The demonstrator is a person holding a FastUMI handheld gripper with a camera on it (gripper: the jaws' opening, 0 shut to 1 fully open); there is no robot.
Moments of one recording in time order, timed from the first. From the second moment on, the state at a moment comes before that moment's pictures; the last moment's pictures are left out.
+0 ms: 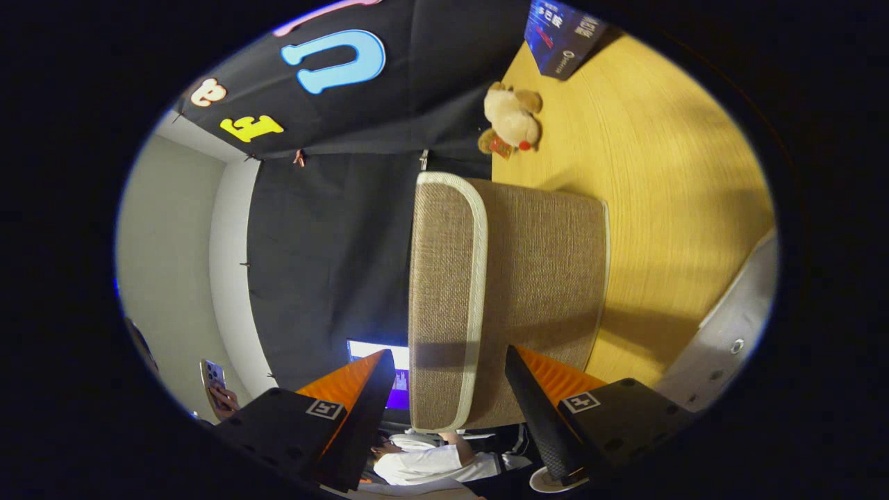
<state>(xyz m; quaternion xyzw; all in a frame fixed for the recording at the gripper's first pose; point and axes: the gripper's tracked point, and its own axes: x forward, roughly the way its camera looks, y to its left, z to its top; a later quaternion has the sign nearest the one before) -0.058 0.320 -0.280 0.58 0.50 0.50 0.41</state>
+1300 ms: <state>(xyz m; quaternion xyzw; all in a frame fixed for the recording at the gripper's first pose) -0.006 0.403 -0.067 0.56 0.38 0.46 0.57</state>
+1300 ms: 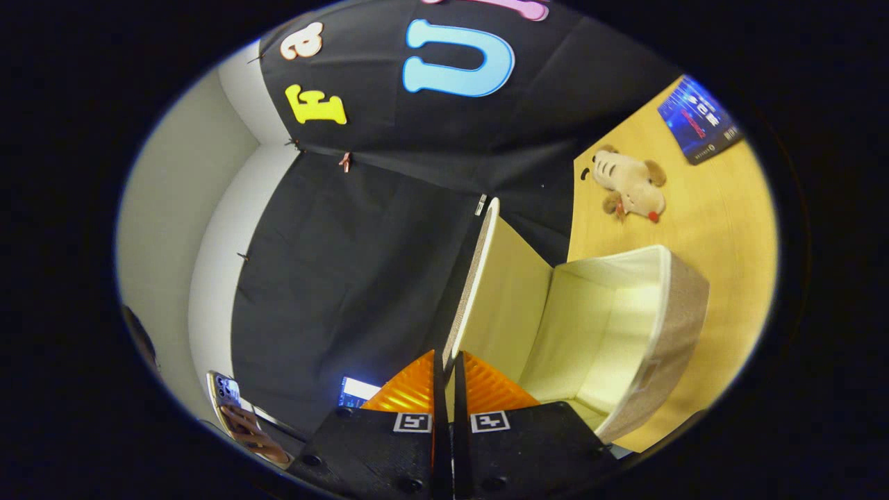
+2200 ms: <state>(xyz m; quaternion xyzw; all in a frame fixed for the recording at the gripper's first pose) 0.016 0.518 -0.035 0.53 0.40 0.43 0.61</state>
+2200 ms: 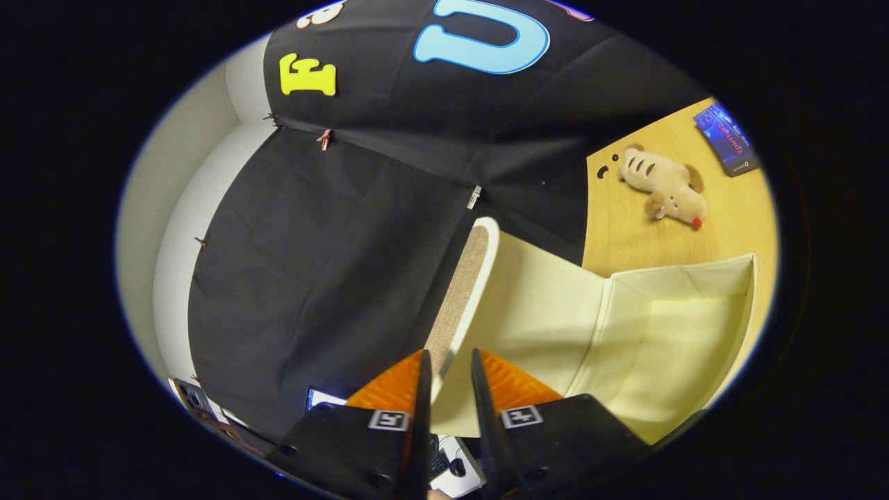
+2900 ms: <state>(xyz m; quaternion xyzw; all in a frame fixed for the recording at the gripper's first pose) 0.030 0.424 -0.095 0.33 0.35 0.36 0.80</state>
